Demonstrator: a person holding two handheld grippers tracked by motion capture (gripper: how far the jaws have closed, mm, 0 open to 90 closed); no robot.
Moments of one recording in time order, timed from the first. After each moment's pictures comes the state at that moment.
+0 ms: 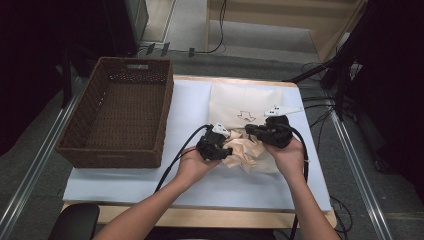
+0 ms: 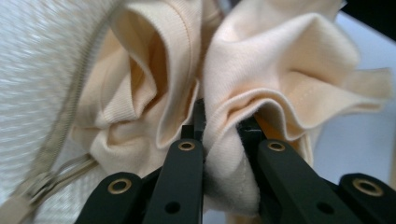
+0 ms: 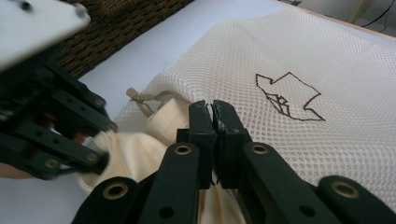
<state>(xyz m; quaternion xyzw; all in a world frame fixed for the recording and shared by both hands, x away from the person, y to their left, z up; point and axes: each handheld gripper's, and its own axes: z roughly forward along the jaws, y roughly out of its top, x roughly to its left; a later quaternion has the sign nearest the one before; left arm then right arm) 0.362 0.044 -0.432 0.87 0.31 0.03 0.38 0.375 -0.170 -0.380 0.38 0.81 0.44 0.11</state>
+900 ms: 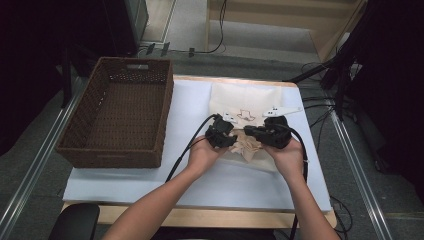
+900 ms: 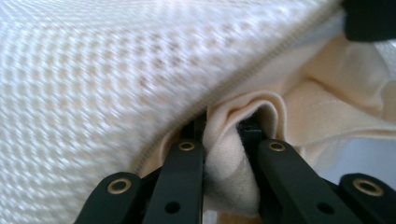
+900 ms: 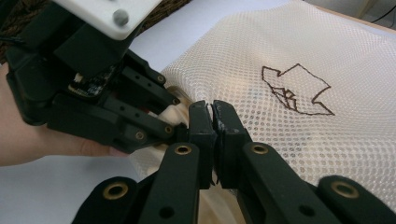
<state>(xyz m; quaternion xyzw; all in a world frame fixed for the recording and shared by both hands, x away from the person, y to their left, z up) 0.401 0.023 -0.432 0.86 0.35 0.07 0.38 0.375 -0.168 -0.382 0.37 0.81 0.44 0.10</state>
